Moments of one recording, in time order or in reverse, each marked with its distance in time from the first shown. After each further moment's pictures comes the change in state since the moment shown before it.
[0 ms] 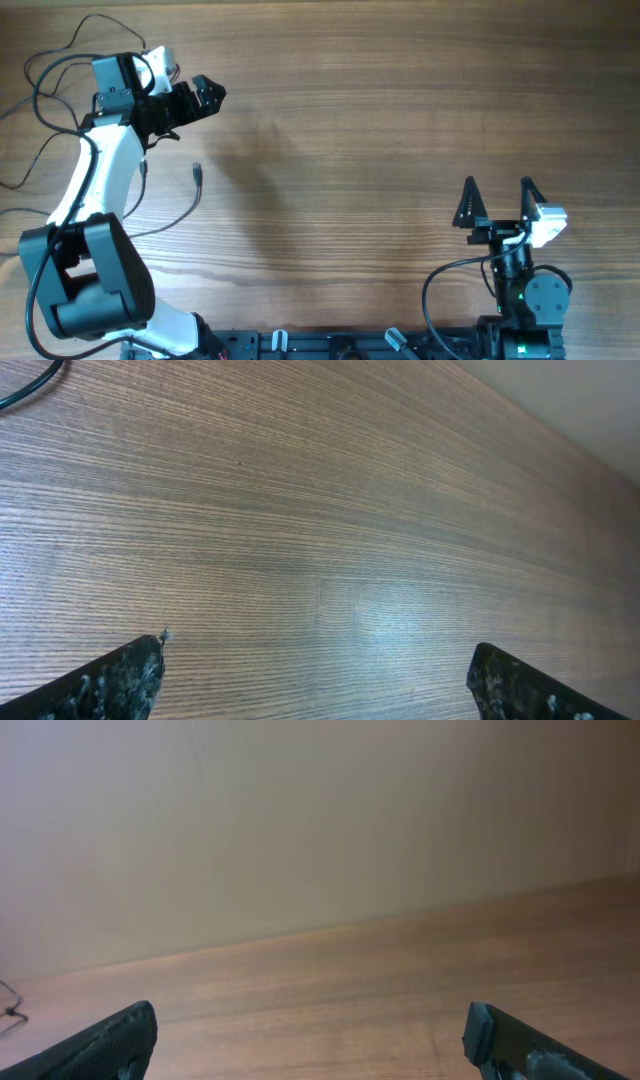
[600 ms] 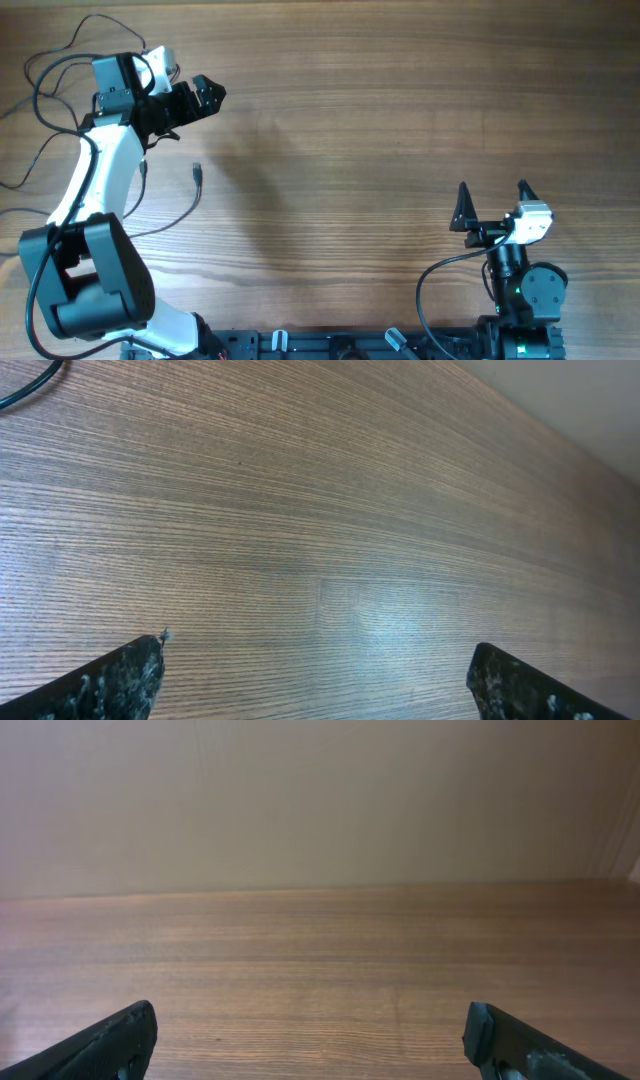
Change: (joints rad) left arm 0.000 0.000 0.000 0.000 0.000 0.000; right arm 0.000 -0.003 -0.003 -0.088 0.000 -0.169
